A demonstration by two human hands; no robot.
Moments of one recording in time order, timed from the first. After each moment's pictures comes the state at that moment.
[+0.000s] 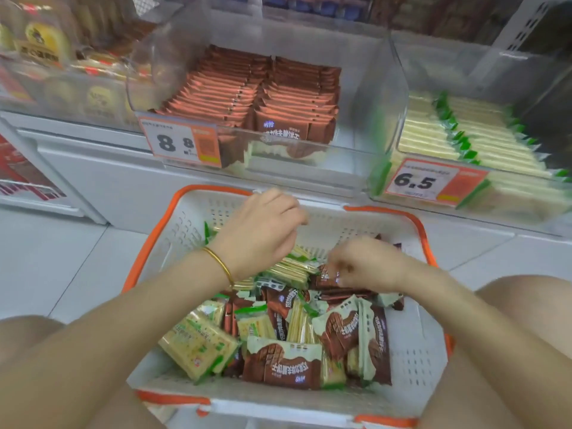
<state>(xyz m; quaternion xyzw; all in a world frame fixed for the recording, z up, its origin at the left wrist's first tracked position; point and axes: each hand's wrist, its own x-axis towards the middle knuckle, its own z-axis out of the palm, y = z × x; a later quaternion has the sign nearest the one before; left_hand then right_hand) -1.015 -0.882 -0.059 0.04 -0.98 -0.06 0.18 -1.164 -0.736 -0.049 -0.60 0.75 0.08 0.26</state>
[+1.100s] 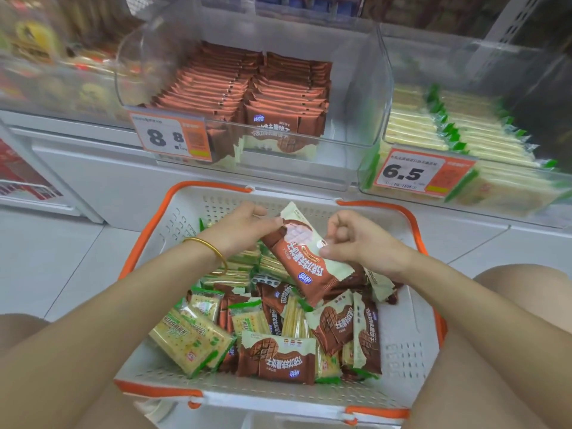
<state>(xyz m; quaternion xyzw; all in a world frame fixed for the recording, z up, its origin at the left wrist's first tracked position) -1.017 -0.881 -0.068 0.38 -0.73 -0.57 0.01 -1.182 -0.726 -0.074 -0.41 0.69 -0.39 0.46</state>
